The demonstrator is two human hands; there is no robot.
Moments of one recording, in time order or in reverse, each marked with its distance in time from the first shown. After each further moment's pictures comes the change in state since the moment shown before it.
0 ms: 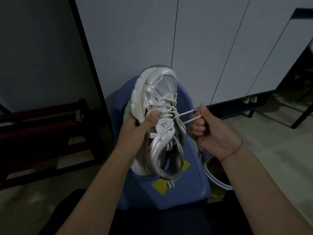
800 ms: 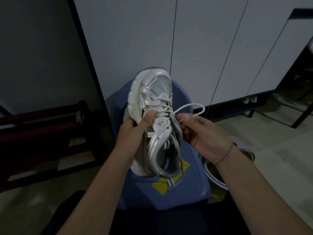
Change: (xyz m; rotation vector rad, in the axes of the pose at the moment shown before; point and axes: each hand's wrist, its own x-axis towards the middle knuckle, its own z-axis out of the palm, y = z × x) left_hand 0.007 -0.006 -0.003 -0.009 0.048 -0.027; right_hand -0.003 0.013 0.010 -0.129 -0.019 -0.040
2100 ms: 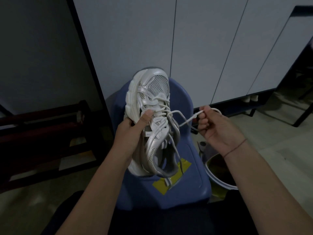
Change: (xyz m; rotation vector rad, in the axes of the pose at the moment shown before) left_hand 0.004 -0.004 -0.007 -0.024 0.012 -0.031; right_hand 0.004 -0.018 -0.021 0.122 0.225 -0.036
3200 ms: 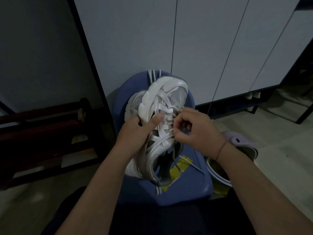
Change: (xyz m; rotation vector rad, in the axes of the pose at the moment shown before) left_hand -0.002 0.001 0.000 0.399 -0.032 0.038; right_hand -0.008 0.022 0.015 -1.271 -0.449 -0.758
